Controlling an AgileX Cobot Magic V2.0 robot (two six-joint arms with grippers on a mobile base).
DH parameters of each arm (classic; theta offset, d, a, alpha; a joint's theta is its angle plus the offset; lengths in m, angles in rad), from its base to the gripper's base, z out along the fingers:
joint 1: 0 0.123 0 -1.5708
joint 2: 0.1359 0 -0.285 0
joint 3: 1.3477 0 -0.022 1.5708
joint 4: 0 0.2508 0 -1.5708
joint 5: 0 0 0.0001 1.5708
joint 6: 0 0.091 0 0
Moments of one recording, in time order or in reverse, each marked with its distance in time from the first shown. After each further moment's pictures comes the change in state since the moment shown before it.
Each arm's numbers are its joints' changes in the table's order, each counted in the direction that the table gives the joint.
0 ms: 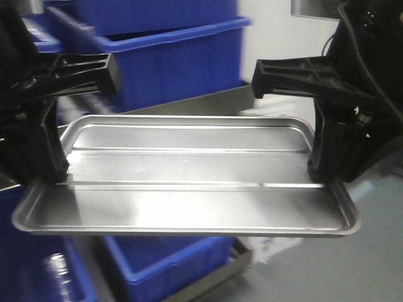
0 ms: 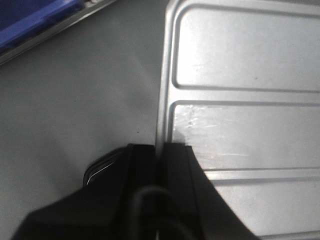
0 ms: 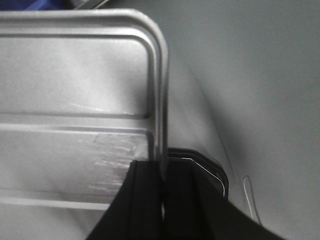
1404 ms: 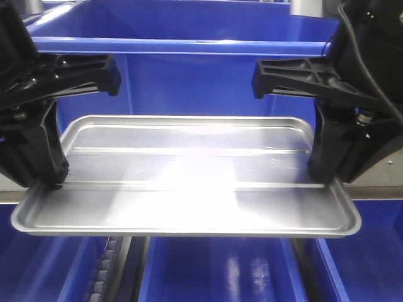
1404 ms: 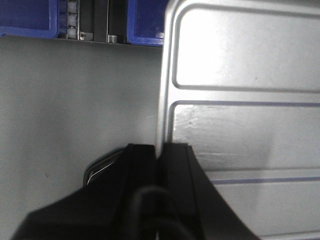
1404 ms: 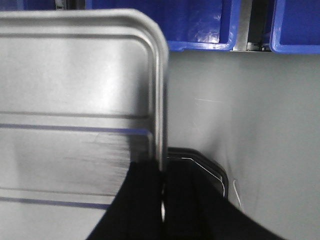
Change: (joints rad) left arm 0.000 0.000 0.000 0.000 0.002 0.000; right arm 0.000 0.000 0.000 0.000 0.000 0.000
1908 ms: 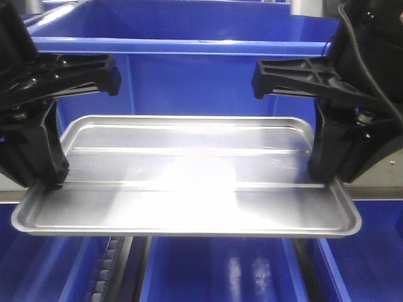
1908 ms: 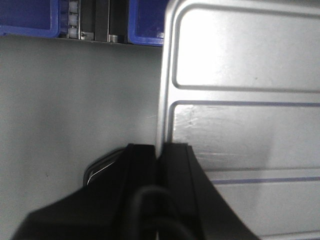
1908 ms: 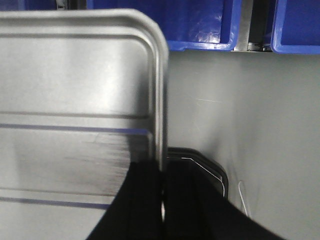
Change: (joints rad) left arm 0.000 0.000 0.000 0.000 0.000 0.000; right arm 0.000 0.000 0.000 0.000 0.000 0.000
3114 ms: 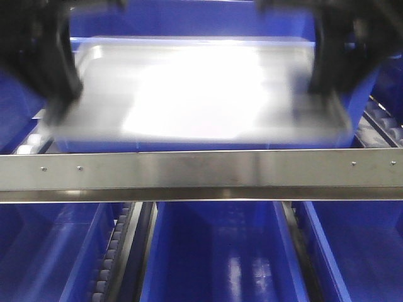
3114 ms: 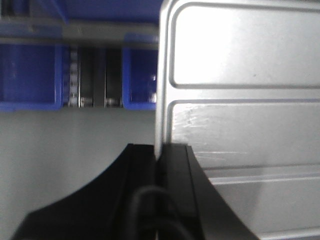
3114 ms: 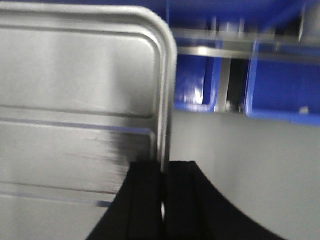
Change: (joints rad) left arm 0.044 0.000 -0.218 0.085 0.039 0.102; right arm -0.012 0.000 -0.277 -0.122 0.142 -0.059
